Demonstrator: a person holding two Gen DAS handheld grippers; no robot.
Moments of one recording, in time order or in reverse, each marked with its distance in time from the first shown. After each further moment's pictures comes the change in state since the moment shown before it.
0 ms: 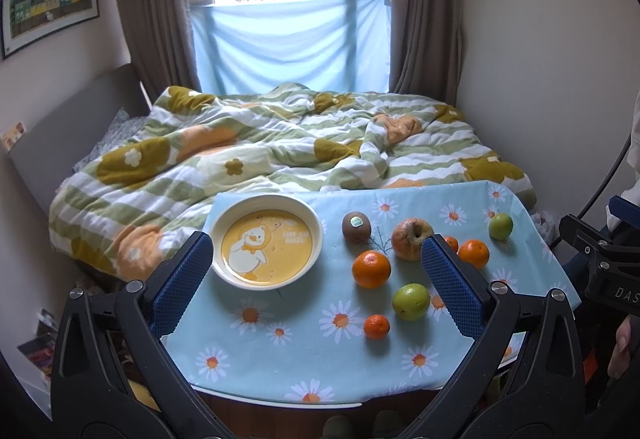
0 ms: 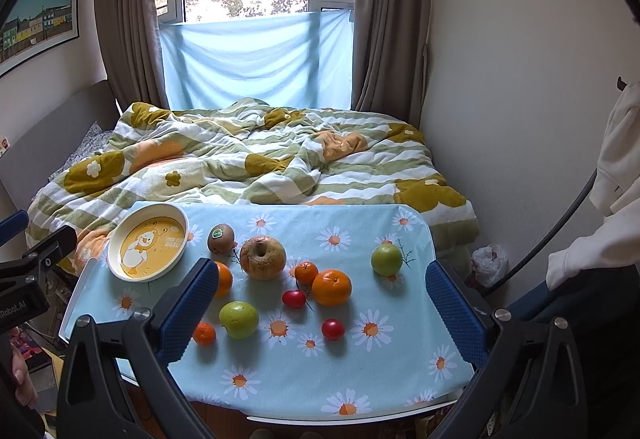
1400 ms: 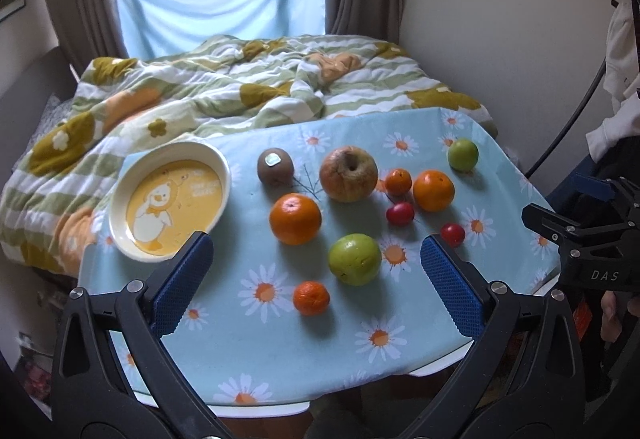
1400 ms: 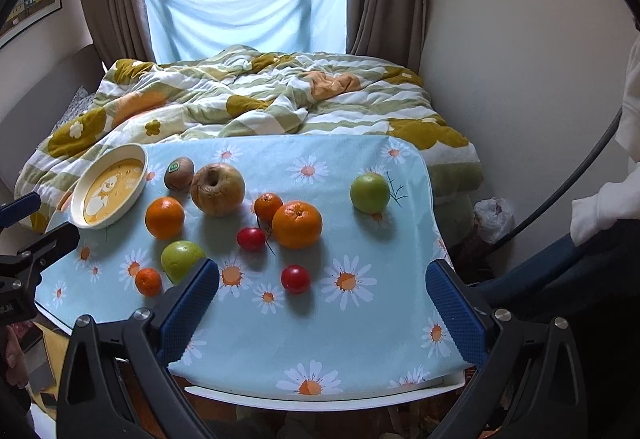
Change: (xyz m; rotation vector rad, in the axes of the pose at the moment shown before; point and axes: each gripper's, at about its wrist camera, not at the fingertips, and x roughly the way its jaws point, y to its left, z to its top) left arm 0.092 -0.069 -0.058 0.114 0.185 -0.198; right arm 0.083 -0.052 -0.057 -0.022 0.187 0.020
